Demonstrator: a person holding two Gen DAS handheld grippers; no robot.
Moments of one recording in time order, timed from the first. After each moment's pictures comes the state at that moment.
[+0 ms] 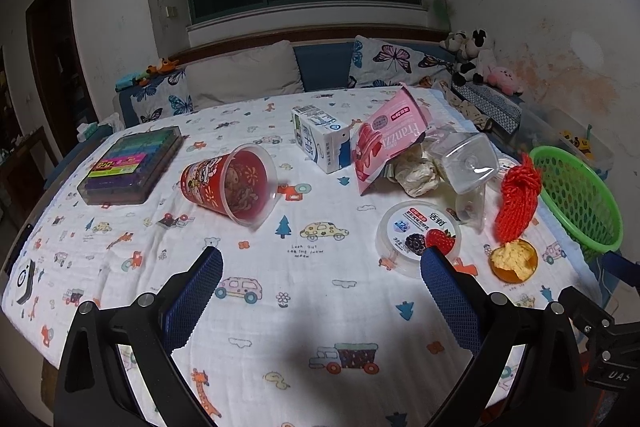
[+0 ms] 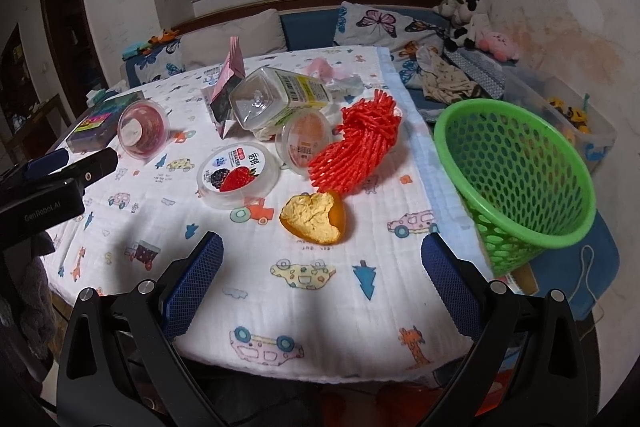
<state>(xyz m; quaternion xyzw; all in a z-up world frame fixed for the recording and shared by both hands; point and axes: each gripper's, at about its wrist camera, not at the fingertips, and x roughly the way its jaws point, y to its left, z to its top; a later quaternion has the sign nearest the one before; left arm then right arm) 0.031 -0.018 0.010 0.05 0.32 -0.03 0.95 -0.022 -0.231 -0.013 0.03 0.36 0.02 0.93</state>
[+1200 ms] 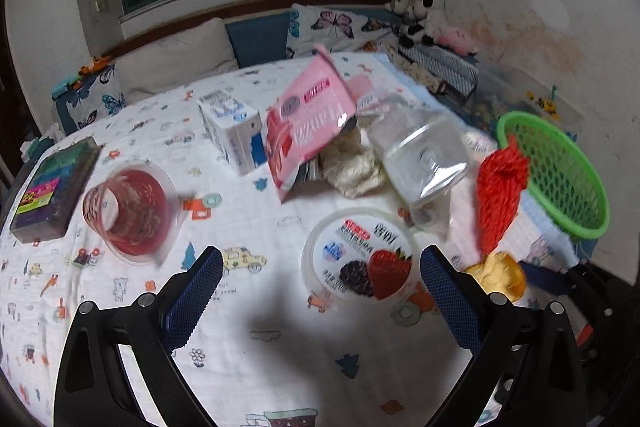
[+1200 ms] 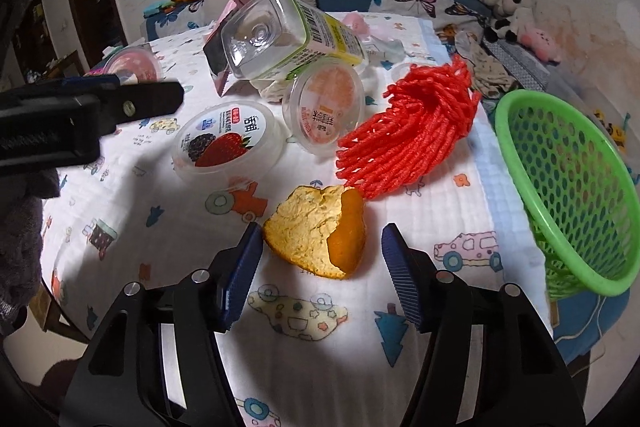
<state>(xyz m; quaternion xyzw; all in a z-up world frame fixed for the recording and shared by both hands) 0.103 -0.074 -0.017 0.08 0.38 -0.13 0.91 0.036 -0.223 -0.063 -0.01 0.39 0.08 0.92</state>
